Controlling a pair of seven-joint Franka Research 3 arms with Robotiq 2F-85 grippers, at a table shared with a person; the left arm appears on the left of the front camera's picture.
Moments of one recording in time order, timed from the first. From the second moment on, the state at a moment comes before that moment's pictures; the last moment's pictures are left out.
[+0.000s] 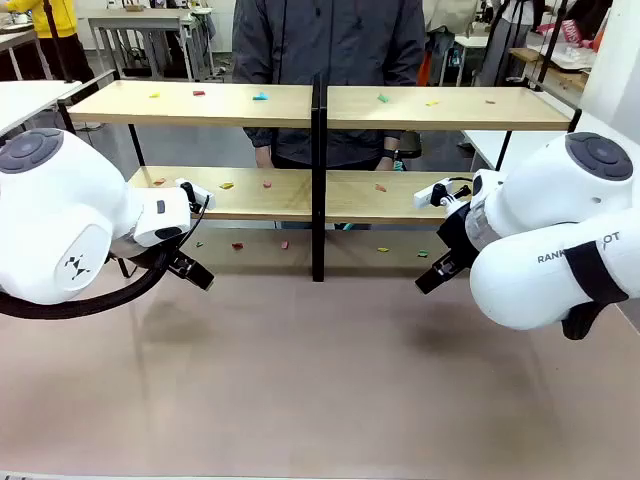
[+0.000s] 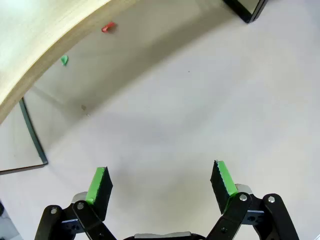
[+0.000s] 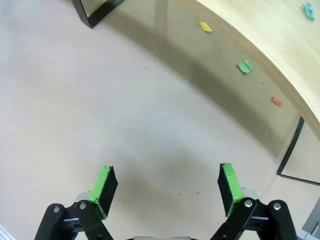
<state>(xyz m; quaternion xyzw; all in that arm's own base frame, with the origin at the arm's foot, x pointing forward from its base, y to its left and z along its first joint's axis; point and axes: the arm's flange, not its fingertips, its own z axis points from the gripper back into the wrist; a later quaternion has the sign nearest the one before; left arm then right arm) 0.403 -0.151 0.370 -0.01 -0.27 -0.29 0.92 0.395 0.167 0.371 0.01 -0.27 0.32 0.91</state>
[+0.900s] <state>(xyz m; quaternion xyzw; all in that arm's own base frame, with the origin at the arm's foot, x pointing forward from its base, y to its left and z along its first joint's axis) 0.403 -0.150 0.370 -0.01 -0.27 -0.29 0.92 0.395 0.167 0.371 0.01 -0.27 0.32 0.91</state>
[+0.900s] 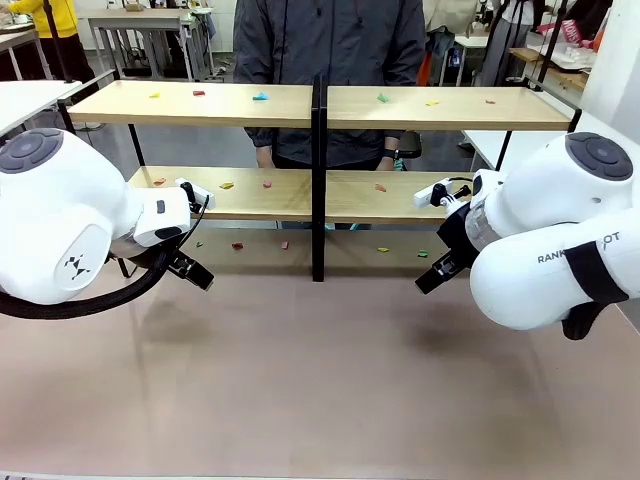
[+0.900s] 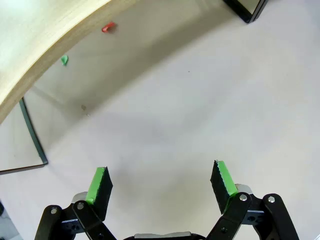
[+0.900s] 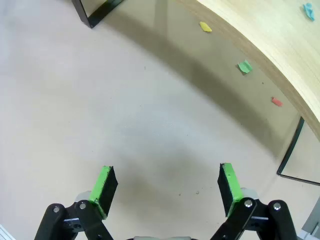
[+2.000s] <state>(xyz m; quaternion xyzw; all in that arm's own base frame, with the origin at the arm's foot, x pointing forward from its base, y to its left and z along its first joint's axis) 0.332 -0.086 0.535 -0.09 -0.32 -0.43 0.84 0.329 0.107 0.525 0.07 -0.30 0.30 0.90</state>
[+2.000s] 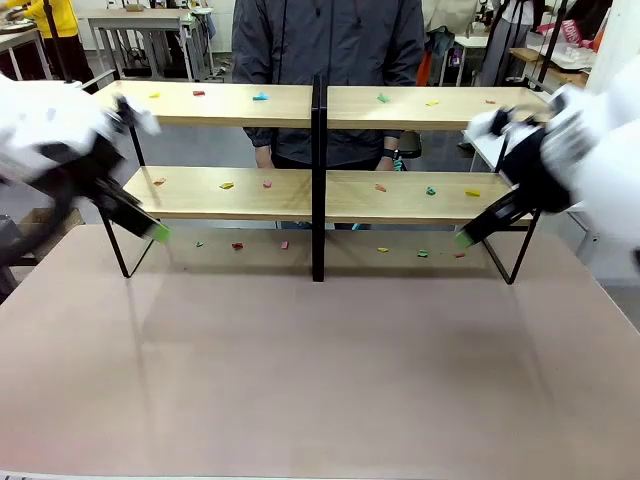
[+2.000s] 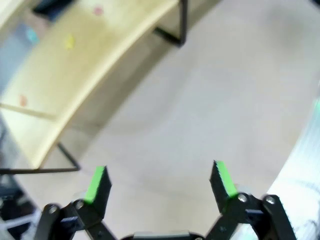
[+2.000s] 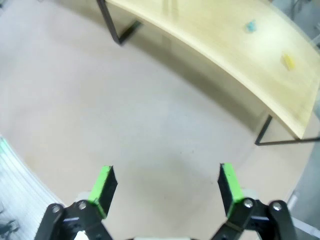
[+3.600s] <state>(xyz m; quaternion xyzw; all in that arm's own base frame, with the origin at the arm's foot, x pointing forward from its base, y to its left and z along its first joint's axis) 0.237 0.047 0.643 -0.22 -0.55 -0.38 0.71 0.208 -0.001 0.658 0.10 -0.41 0.30 0.85</state>
